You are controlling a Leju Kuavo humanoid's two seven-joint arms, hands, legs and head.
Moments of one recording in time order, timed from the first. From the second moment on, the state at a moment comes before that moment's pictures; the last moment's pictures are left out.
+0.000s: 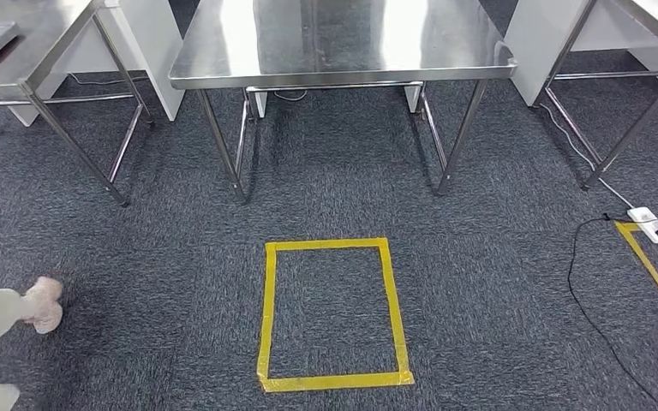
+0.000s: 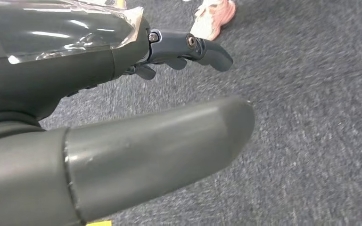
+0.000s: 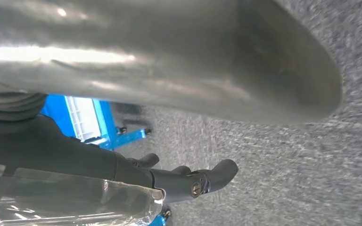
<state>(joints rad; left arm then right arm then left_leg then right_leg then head) -0.12 -0.19 1.12 -0.20 -1.18 0.64 -0.30 -0.06 0.13 -1.24 -0.20 1.54 -0.39 0.10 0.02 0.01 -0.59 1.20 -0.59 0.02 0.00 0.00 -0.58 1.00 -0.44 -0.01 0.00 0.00</state>
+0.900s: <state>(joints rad) -0.12 -0.20 1.12 -0.20 -1.20 0.65 -0.32 -0.06 0.13 -1.24 -0.20 1.55 -0.37 0.10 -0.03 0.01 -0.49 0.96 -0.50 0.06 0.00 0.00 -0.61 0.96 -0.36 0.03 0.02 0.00</state>
